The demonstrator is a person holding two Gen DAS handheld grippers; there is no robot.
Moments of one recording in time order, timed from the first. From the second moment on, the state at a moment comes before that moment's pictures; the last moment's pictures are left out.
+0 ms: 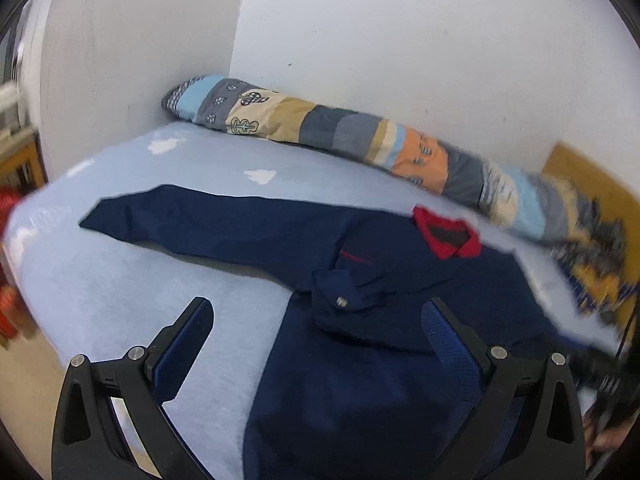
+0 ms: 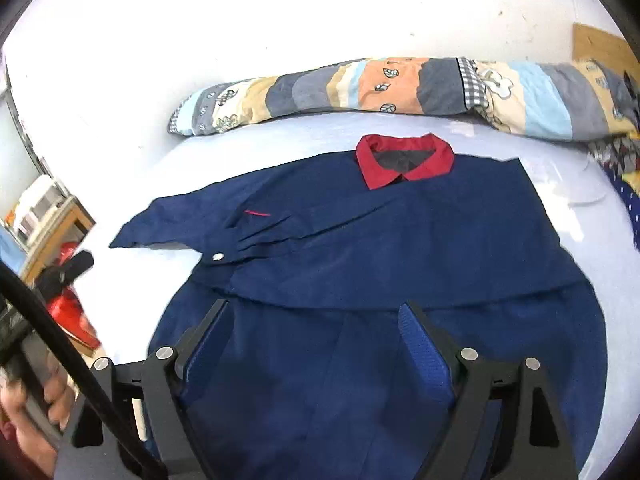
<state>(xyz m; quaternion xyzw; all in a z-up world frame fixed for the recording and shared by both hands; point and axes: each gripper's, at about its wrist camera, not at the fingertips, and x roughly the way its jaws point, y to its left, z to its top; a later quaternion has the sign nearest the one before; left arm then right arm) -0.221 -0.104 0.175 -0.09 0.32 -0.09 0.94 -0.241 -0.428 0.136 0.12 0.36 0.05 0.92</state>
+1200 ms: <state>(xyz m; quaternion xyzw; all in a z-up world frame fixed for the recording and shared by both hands) 0.017 0.288 -0.014 -0.54 0.29 0.06 0.79 -0.220 -0.426 0.121 0.10 0.38 0.08 0.92</state>
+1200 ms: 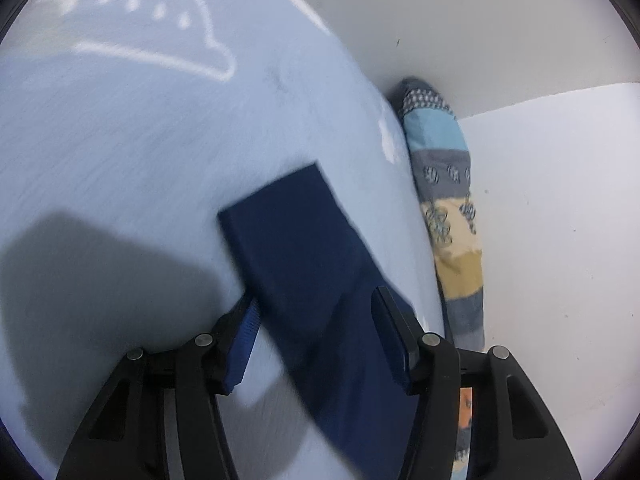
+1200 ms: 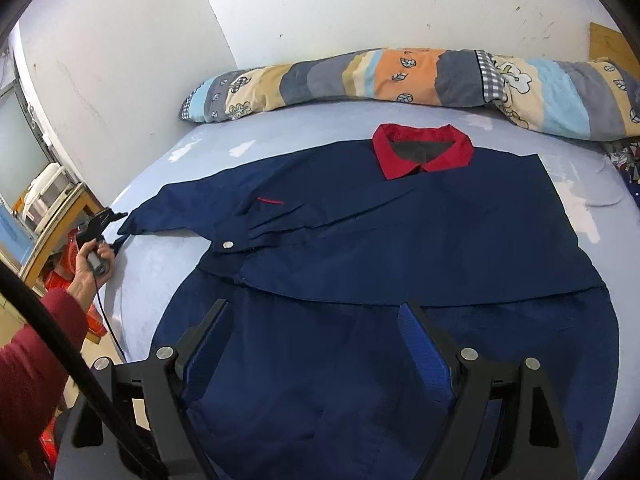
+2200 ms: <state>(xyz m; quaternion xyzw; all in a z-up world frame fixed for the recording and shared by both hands) -0.002 0.030 0.280 -0.40 0.22 -0.25 0.86 -0.281 -0.536 0.177 0.22 0.27 -0.05 0.94</state>
